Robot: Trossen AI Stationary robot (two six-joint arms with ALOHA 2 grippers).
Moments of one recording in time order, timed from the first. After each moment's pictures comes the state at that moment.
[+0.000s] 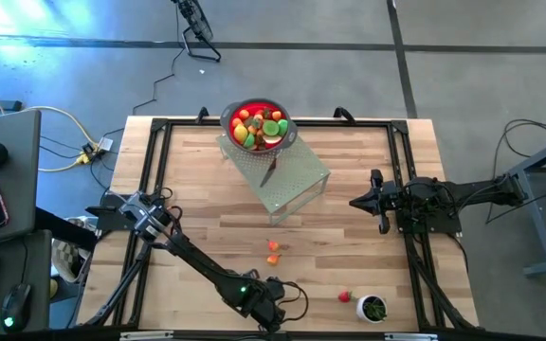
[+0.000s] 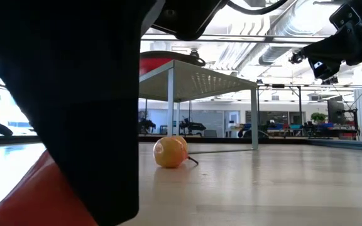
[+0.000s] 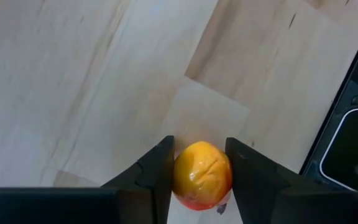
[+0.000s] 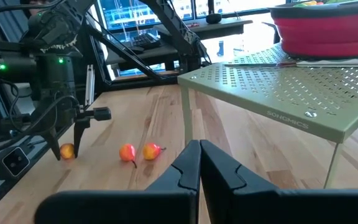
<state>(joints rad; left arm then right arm) -0.63 2.25 1.79 -0.72 -0.09 -1.08 0.12 0.17 0.11 -0.03 0.08 0.15</state>
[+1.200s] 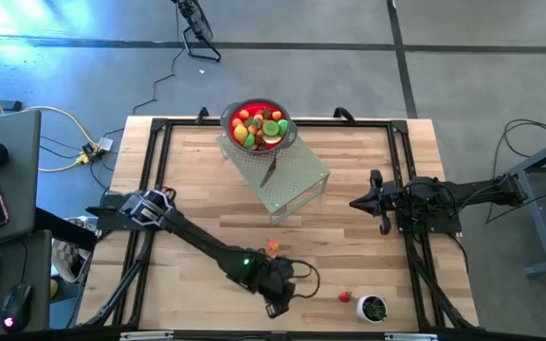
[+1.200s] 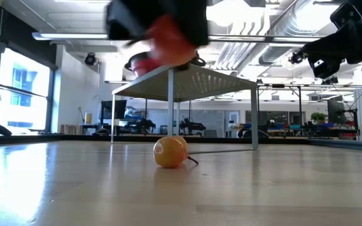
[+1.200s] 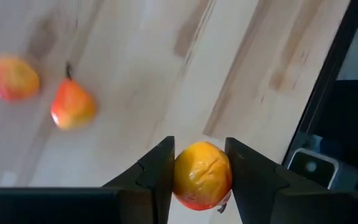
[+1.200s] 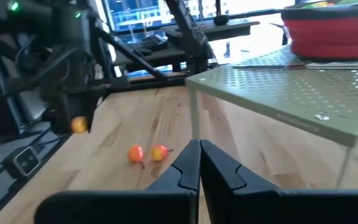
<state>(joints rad) -0.51 2.13 1.88 -0.87 -0.12 -0.94 0.12 0.17 0.11 -0.02 0.06 0.16</state>
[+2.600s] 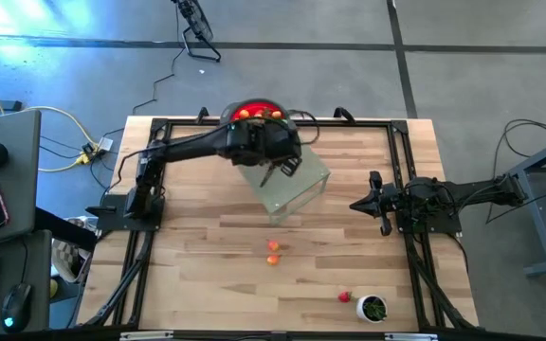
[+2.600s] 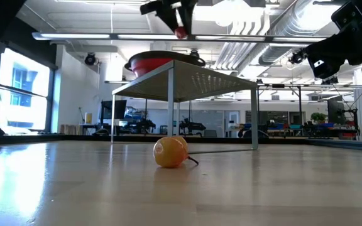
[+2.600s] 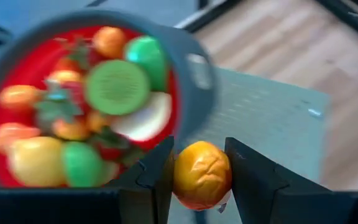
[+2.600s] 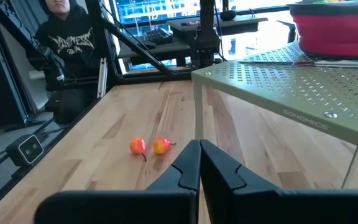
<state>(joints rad) 0.06 2.00 2.33 -1.38 -0.56 -0.74 0.12 0.17 0.11 -0.04 0.02 0.13</state>
